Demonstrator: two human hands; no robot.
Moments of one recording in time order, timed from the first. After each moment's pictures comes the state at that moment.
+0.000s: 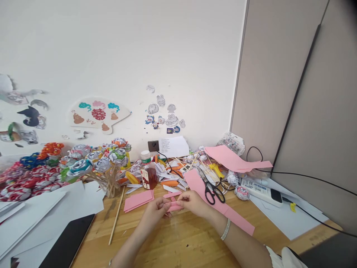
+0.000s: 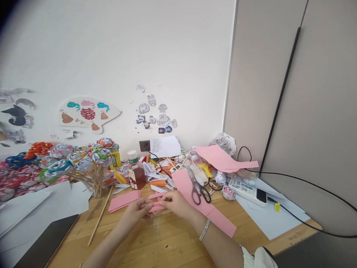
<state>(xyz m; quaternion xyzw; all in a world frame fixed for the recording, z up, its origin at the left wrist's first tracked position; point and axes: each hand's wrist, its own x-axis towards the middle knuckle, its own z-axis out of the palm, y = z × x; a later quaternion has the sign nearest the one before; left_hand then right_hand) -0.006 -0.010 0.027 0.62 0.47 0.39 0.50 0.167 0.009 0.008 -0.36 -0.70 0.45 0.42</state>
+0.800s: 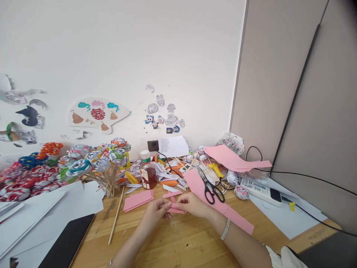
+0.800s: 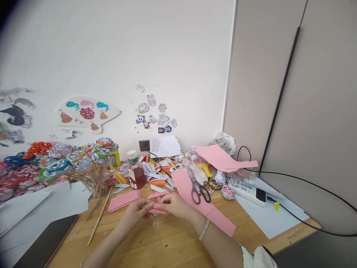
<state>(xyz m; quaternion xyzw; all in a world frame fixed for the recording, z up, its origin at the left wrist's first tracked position) -0.005 -0.008 0.023 0.64 0.47 0.37 0.48 0.170 0.007 0.009 -0.35 -0.76 0.43 0.34</state>
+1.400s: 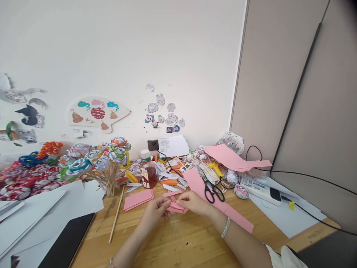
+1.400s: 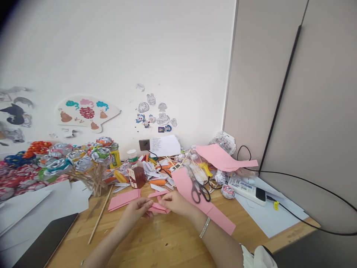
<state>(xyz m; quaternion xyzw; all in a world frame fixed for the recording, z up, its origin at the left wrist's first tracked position) -0.005 -0.007 0.023 0.64 0.48 0.37 0.47 0.174 0.015 0.002 -0.36 -0.75 0.43 0.35</state>
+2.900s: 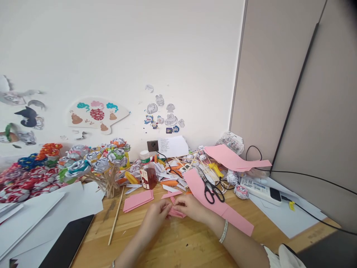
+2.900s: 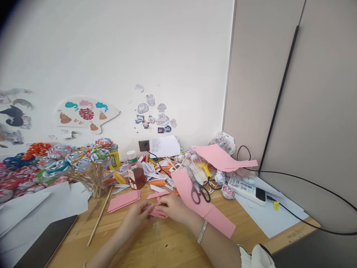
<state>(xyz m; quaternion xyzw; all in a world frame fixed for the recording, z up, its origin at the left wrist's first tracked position) -0.004 -0.009 0.016 0.74 0.48 0.34 0.33 0.163 0.013 -0.008 -0.37 -0.80 0.32 0.34</state>
